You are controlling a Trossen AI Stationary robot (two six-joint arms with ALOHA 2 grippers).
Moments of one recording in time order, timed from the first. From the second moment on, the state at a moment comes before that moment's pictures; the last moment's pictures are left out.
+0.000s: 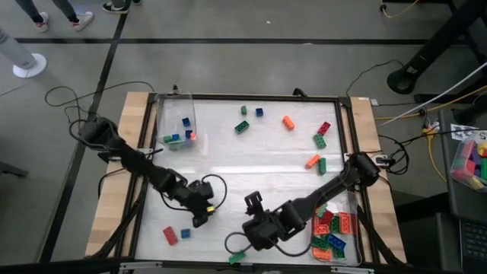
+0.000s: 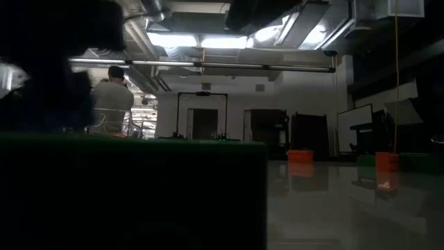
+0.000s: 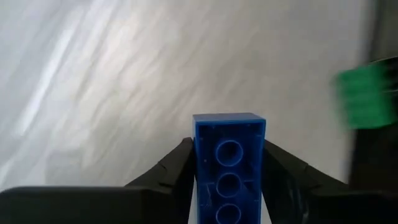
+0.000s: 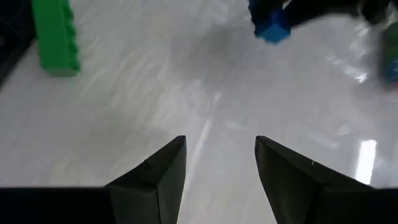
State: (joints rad) left arm -0.53 1.48 0.75 -0.18 -0.12 -0.91; right arm 0.58 2.08 1.83 -0.87 0.39 -0.03
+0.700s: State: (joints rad) left arm -0.52 1.46 0.75 0.29 0.01 -0.59; right arm 0.55 2.08 1.80 -0.41 0.40 -0.48
